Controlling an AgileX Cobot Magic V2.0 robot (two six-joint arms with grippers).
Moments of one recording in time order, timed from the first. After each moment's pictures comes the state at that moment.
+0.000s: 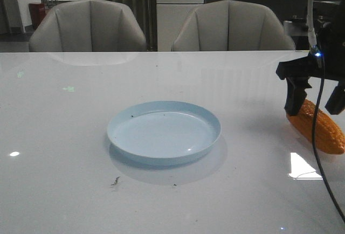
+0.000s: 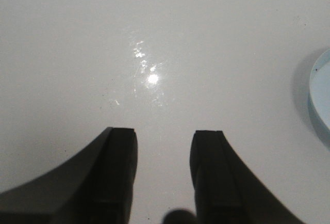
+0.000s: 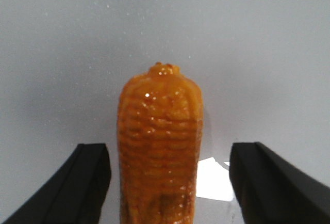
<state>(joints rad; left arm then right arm) -0.08 0.97 -0.86 0.04 0.69 0.00 0.07 1.87 -1.25 0.10 0.67 -0.01</state>
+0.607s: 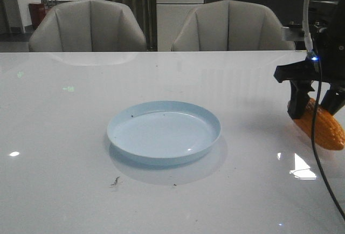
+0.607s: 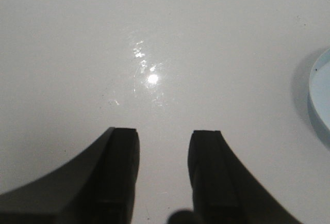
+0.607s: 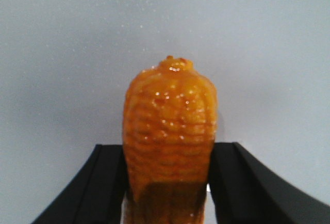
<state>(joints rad) -0.08 0.97 -0.86 0.04 0.69 0.00 0.07 1.89 -1.29 0.10 0.70 -0.01</state>
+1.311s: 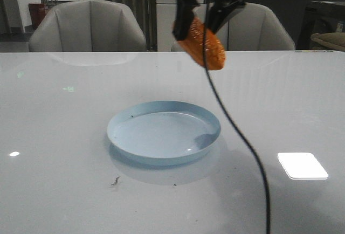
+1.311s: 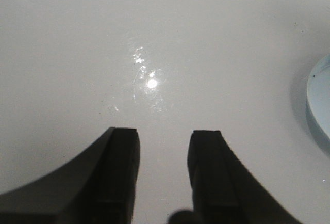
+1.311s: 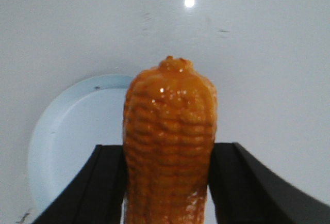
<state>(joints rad) -0.08 0.97 -0.86 0.03 0.67 0.00 0.49 1.92 -1.74 0.11 0.87 -0.02</state>
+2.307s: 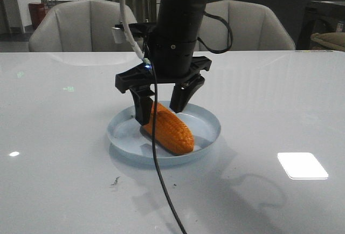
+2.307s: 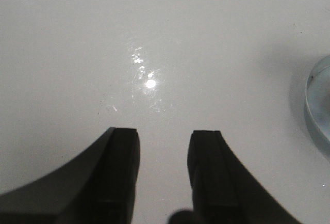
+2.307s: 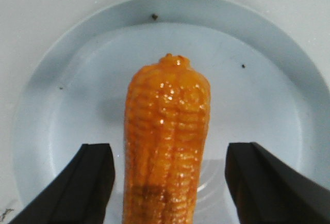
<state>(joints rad) -0.08 0.97 -0.86 0.03 0.67 0.00 0.61 2.15 -1.78 0.06 0.92 -0.02</state>
